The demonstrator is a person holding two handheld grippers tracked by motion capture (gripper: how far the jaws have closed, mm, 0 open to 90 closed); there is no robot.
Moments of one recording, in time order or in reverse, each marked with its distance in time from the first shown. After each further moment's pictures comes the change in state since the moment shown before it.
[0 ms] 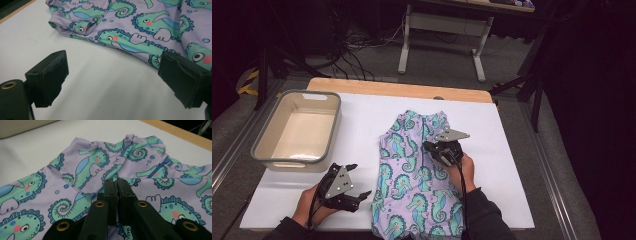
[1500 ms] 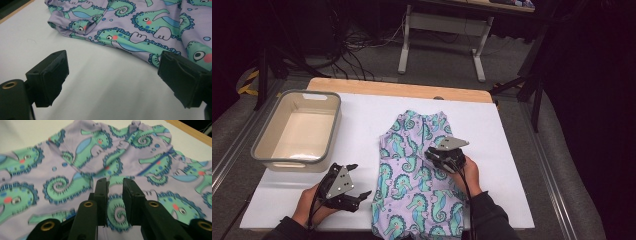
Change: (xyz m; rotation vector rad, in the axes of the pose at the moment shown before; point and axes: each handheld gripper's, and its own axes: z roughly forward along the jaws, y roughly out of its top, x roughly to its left) left arm 0.000 0.000 0.001 0.007 -0.001 0.014; right arm 0.000 -0.019 -0.001 0.041 0.001 -0.108
